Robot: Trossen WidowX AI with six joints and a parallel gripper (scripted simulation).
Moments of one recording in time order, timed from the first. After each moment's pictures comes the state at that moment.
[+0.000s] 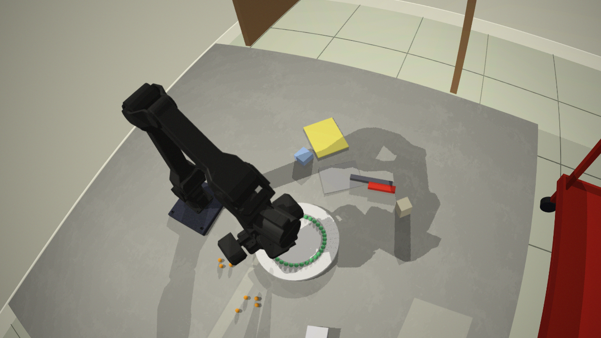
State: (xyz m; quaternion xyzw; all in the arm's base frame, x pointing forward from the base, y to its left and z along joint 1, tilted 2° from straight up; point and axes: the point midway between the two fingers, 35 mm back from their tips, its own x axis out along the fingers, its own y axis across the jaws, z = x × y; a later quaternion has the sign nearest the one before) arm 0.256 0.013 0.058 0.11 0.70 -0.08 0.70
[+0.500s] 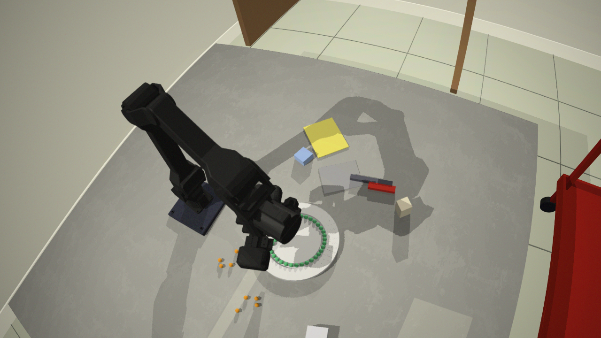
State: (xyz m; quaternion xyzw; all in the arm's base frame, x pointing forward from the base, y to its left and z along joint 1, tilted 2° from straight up) arm 0.256 0.016 0.066 -0.17 0.68 0.19 0.69
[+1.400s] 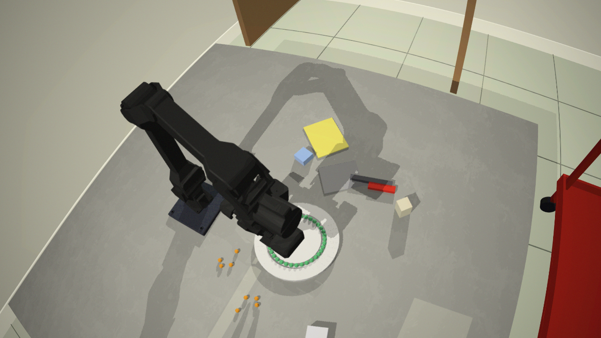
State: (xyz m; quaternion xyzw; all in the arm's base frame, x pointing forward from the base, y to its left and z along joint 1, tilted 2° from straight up) arm 0.256 0.020 0.080 -0.49 0.49 0.51 0.51
